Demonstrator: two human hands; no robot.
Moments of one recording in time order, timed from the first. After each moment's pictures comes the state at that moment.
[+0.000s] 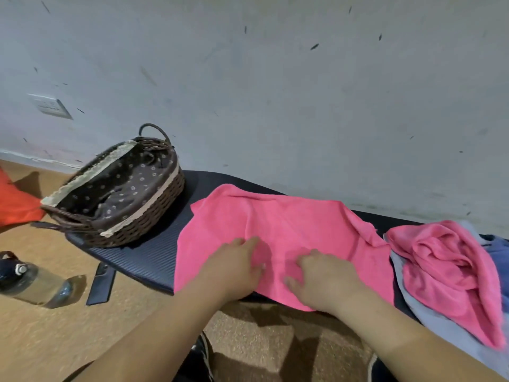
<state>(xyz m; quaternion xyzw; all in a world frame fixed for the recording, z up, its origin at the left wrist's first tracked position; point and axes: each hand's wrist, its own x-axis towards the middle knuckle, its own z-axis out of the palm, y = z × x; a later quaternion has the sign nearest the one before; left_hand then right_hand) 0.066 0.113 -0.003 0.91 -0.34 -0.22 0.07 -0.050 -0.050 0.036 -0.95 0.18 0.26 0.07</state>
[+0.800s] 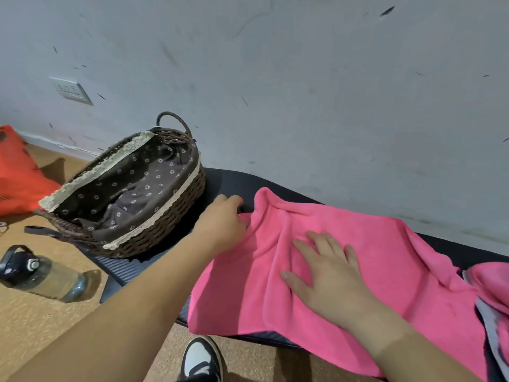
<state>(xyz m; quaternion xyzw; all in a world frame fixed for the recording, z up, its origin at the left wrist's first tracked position) 0.214 0.115 -0.024 0.95 -0.21 -0.12 0.17 0.033 -0.052 -0.034 -0.97 0.12 0.13 0.15</state>
